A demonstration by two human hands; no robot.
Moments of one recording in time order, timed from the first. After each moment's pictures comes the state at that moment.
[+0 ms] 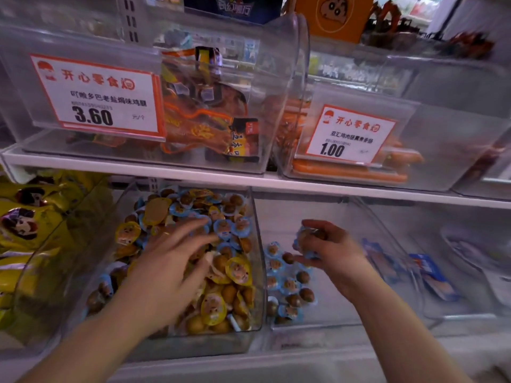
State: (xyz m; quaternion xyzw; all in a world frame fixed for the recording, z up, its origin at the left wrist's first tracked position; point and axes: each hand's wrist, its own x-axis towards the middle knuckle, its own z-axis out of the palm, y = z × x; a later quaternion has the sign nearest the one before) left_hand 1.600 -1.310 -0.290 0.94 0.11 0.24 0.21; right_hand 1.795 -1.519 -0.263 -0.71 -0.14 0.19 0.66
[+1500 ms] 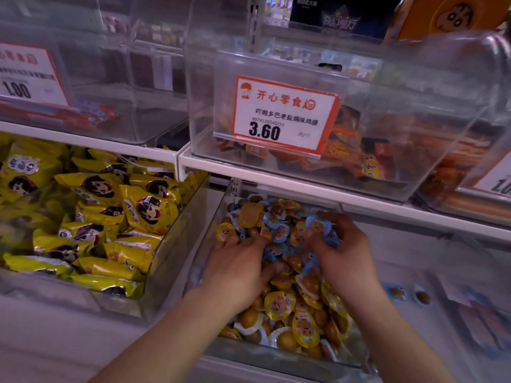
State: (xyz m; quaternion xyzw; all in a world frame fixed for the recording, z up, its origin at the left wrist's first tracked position) left_hand 1.604 -1.262 -0.310 0.94 0.27 0.13 0.16; right_hand 1.727 -1.395 -0.264 -0.76 -0.33 0.02 0.56
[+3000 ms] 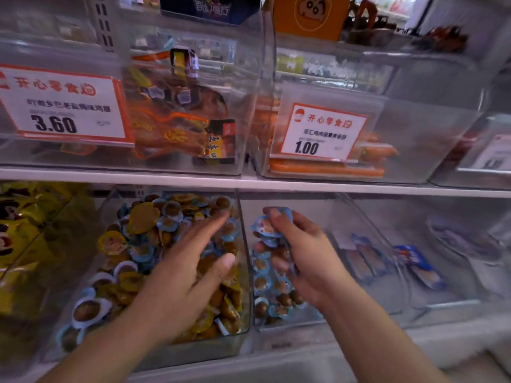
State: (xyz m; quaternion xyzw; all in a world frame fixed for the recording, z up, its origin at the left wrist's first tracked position) left_hand 1.619 -1.343 -0.276 0.90 0.07 0.24 0.36; right_hand 1.757 -1.497 -0.247 -0.56 -0.16 0.26 0.77
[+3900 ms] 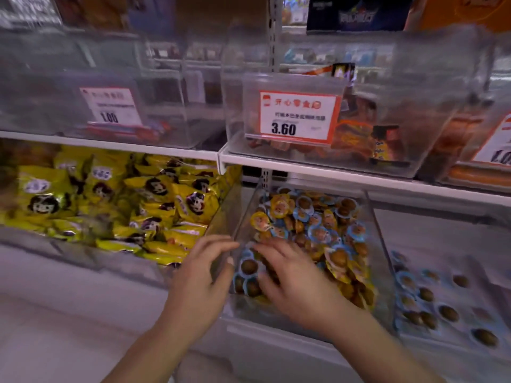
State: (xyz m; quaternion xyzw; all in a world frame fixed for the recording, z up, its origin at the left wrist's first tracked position) left_hand 1.468 -1.274 -0.302 0.84 0.29 0.36 0.28; right_hand 1.635 -1.385 -0.290 -0.73 -0.65 0.02 0.22
